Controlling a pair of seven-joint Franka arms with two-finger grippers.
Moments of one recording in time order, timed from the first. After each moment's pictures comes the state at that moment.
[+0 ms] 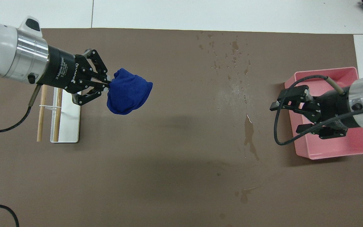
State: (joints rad) left arm -0.09 0.14 -0.17 -1.51 -0.61 1.75 -1.39; right arm -0.05 -0.12 0.17 -1.75 0.41 1.66 0.72
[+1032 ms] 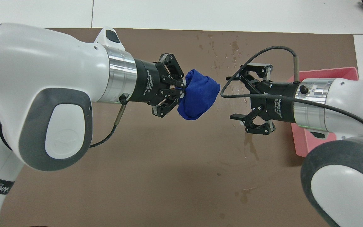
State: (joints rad) left arm -0.22 0.14 -0.34 -1.52 -0.63 2.05 -1.57; right arm 0.11 -0.13 0.18 -1.90 0.66 2.16 1.32
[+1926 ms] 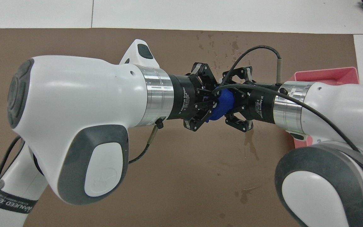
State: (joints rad) left arm -0.34 0.11 -0.34 -1.53 -0.63 2.19 -1.63; right arm 0.18 -0.11 0.18 -1.92 0.66 2.27 1.35
